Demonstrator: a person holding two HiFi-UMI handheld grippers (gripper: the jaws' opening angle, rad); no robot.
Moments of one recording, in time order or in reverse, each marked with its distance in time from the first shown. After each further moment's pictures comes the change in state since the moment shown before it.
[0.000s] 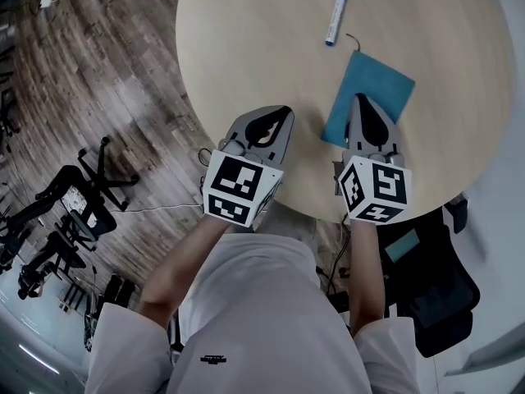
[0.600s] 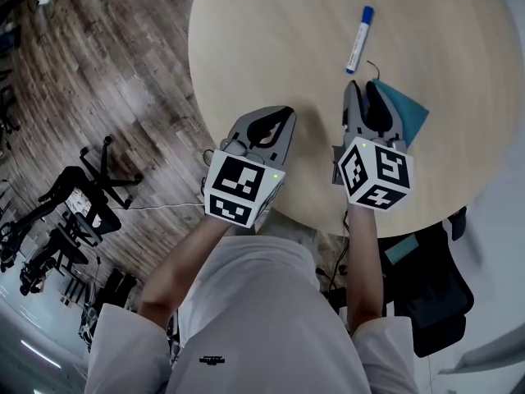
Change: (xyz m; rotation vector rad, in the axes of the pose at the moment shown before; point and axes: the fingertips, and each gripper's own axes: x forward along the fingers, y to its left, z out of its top) left arm 0.021 0.065 0.023 -0.028 0.030 -0.004; right arm 0.090 0.014 0.028 0.063 0.036 -0.032
